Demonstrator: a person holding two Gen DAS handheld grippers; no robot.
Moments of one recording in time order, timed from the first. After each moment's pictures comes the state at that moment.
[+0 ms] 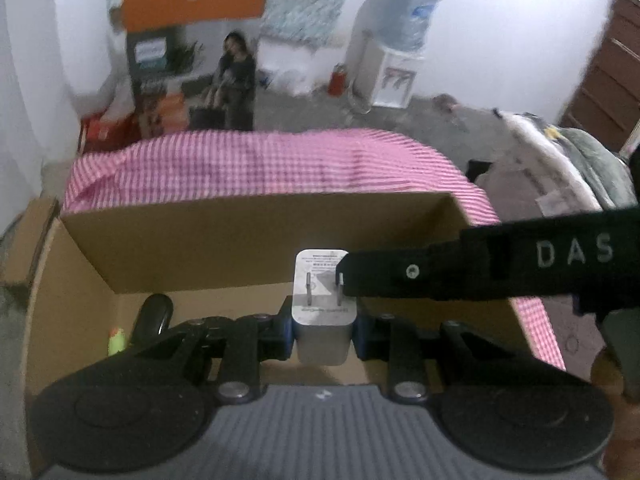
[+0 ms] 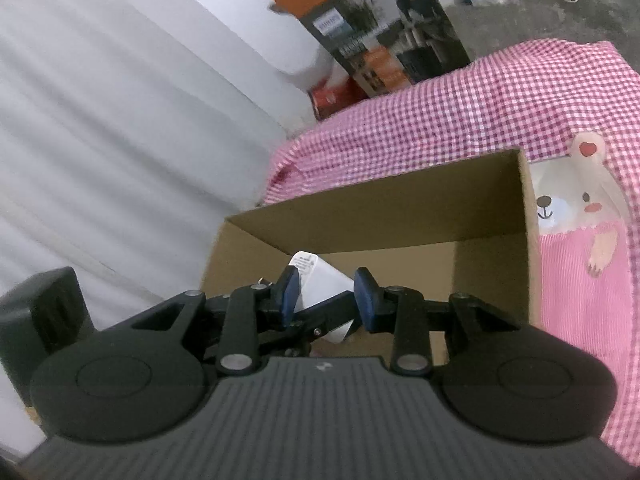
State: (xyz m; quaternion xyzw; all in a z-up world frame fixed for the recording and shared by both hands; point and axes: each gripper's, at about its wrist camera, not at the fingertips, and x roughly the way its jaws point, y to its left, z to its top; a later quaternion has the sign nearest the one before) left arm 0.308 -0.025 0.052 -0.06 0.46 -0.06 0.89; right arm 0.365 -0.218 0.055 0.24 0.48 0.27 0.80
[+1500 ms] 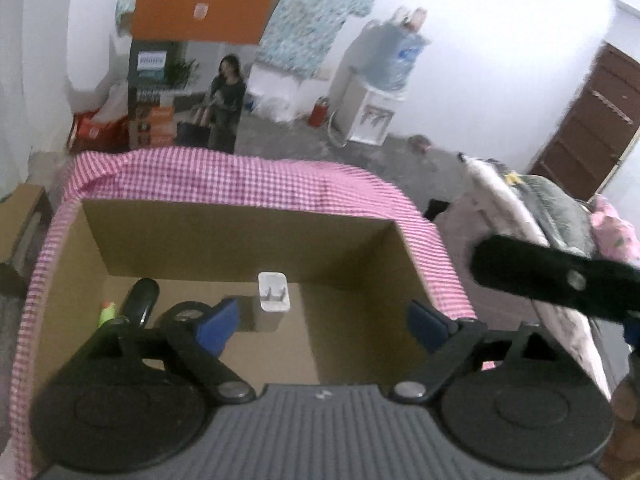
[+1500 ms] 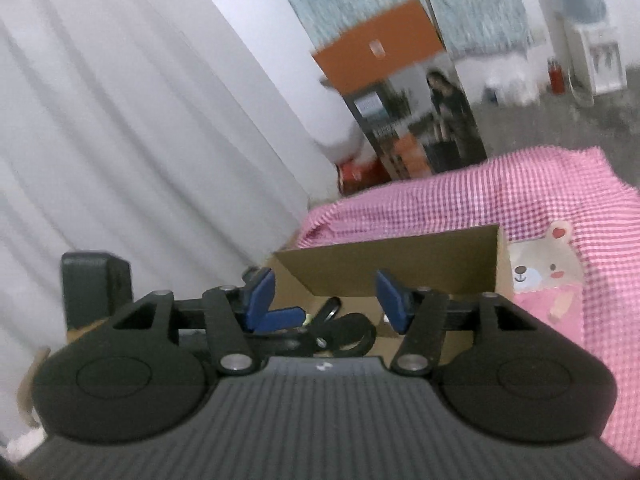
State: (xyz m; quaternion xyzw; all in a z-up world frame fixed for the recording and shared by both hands) left arm 0.236 -0.021 0.101 -0.11 0.40 -0.10 0.91; right arm 0.259 -0.264 0.127 0.20 0.33 0.30 0.87
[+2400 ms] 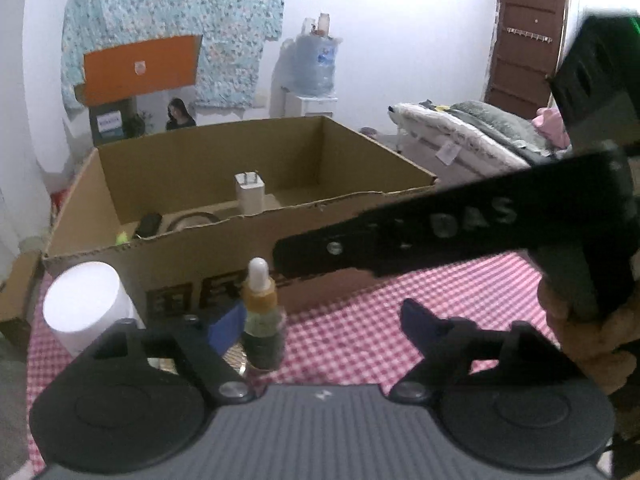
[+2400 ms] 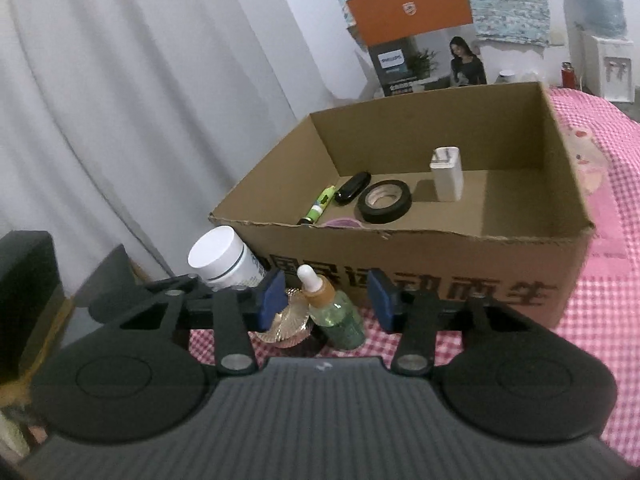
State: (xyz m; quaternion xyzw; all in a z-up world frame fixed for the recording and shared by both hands) left arm 0.069 -0.025 0.019 0.03 0.32 -0.17 0.93; right arm 0.138 -0.180 0.029 0.10 0.35 0.31 0.88
